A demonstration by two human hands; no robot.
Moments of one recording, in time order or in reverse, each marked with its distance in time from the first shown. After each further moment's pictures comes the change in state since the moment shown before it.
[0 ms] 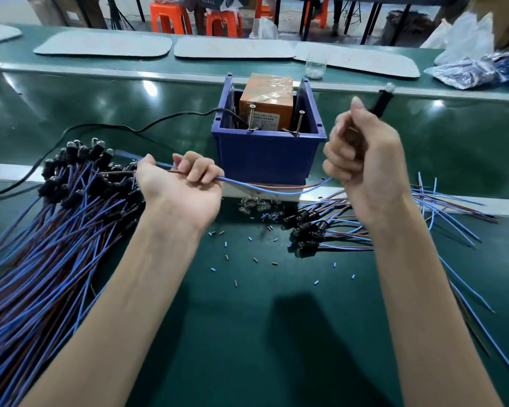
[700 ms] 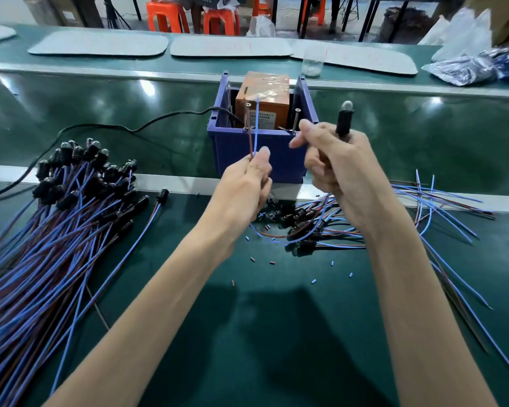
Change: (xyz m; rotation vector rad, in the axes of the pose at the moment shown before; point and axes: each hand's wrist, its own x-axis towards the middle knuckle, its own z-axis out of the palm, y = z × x) left_hand -0.013 -0.045 -0.008 1.359 -0.464 0.187; right_hand -0.003 0.006 0.005 -0.341 -0.063 0.070
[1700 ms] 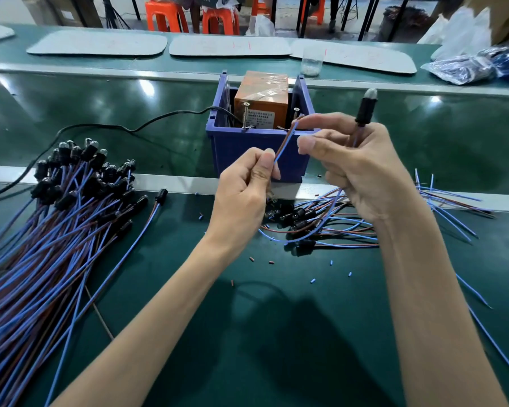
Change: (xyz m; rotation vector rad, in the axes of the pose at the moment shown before) left_hand 0.002 -0.020 0.006 0.025 0.143 0.355; right_hand -0.003 -0.004 -0.015 0.094 -0.089 -0.087
